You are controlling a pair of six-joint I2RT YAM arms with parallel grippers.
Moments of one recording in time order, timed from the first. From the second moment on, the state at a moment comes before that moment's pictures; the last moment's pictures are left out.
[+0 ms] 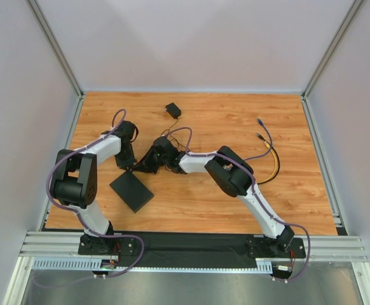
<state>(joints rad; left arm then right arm) -0.19 1.73 1.05 -0.65 -0.22 -0.47 0.87 2.45 1.64 0.26 -0.34 1.49</state>
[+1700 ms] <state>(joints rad) -0.24 0.96 0.86 -0.82 -0.07 -0.61 0.61 2.33 1.83 -0.23 -0.25 0.82</state>
